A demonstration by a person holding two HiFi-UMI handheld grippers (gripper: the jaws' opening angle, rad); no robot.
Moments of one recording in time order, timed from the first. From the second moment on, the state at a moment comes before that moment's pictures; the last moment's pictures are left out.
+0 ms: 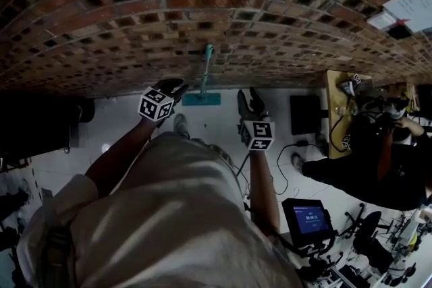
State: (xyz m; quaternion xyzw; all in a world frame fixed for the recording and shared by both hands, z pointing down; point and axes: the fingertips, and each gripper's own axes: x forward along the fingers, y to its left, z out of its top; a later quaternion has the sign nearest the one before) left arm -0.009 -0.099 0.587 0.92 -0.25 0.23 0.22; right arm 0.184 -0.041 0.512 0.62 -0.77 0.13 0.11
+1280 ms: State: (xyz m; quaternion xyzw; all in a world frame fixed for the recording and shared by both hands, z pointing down) left arm 0.046 0.143 0.584 0.90 -0.28 0.25 0.23; right arm 0.251 0.190 0.543 0.60 -0.77 0.20 0.07
